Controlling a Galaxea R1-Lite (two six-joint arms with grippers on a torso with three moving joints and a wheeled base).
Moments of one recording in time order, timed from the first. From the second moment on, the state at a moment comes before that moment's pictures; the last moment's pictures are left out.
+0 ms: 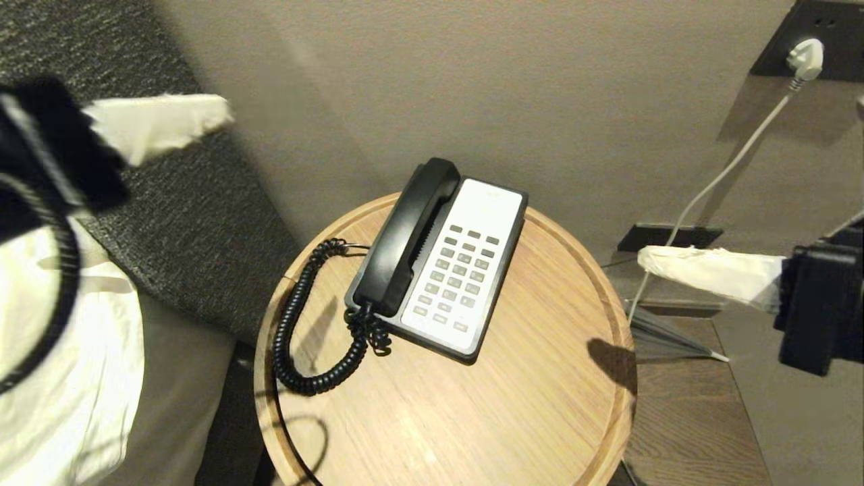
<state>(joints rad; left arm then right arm) -0.72 1.07 -1.03 -0.16 0.28 -0.17 0.91 1.20 -0.93 -0.03 -0.22 0.32</state>
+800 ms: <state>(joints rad) -0.62 0.68 -0.87 -0.14 0.18 -0.30 0.98 1.58 -1.04 -0.10 -0.17 0.31</state>
